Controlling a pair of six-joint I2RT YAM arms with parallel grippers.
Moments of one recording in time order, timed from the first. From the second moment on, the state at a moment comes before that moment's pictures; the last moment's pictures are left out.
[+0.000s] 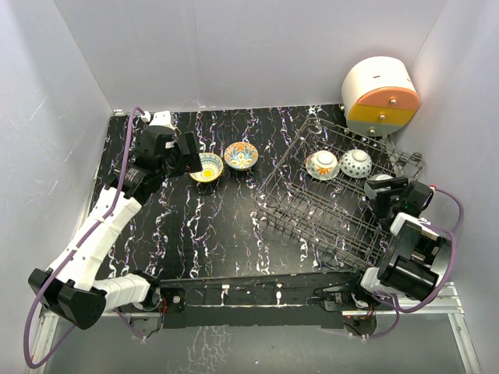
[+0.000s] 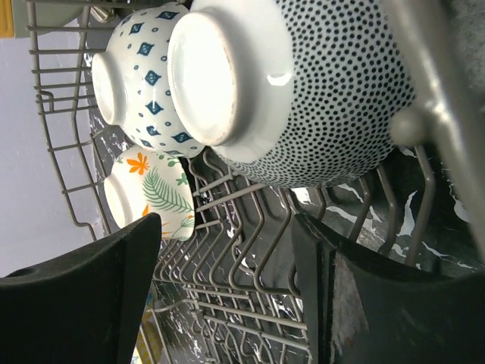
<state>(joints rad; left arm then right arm) -0.45 1.18 1.29 -0.76 -0.28 -0.43 -0.56 1.34 0.45 0.25 -0.35 0.97</state>
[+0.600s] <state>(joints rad) -0.45 1.17 1.29 -0.74 -0.23 -0.37 -0.55 1.29 0.67 -0.11 -0.35 0.93</state>
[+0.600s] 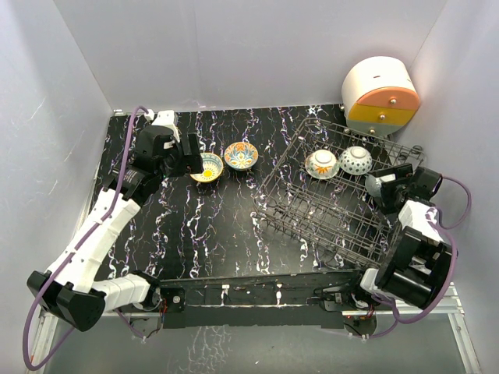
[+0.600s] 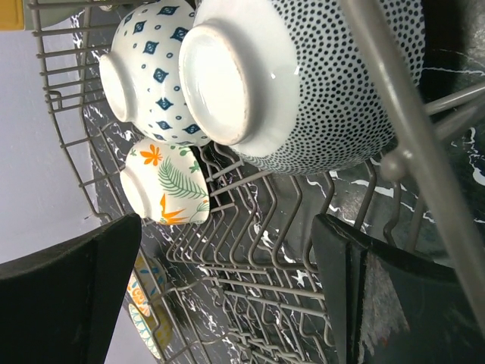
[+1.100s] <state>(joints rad) -0.45 1.19 1.29 -0.75 -0.21 -0.35 -0.54 1.28 0.60 -0.04 -0.34 0.96</state>
